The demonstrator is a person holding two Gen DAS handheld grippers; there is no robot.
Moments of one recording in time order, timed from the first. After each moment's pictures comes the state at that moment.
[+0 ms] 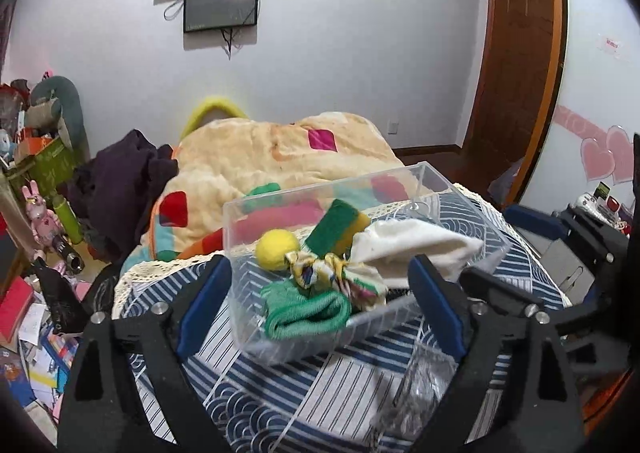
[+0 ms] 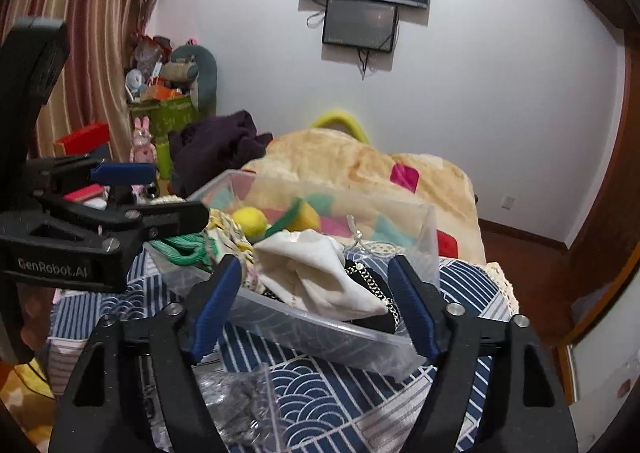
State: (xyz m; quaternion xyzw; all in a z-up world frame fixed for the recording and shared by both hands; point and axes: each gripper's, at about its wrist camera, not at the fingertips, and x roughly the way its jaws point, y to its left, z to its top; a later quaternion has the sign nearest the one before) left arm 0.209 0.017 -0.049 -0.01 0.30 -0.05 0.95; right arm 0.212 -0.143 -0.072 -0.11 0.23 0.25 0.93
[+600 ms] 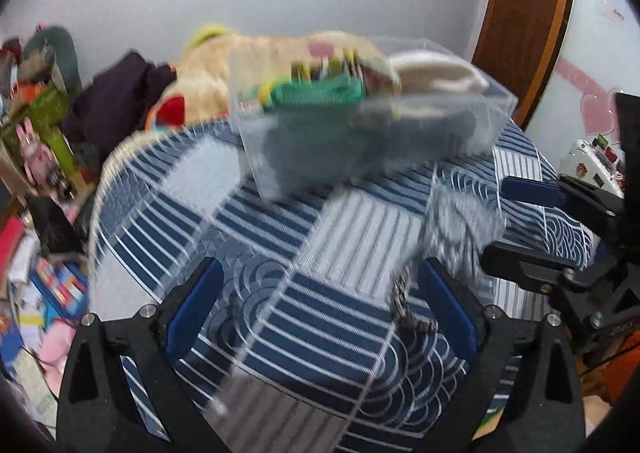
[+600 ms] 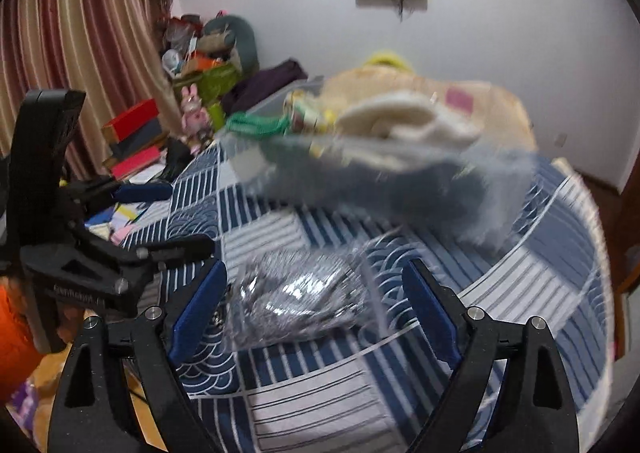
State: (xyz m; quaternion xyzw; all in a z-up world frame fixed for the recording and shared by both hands) left arm 0.155 0.028 -0.144 -0.02 0.42 -0.07 0.91; right arm 0.197 -0.134 -0.147 -0.05 0.36 0.34 0.87
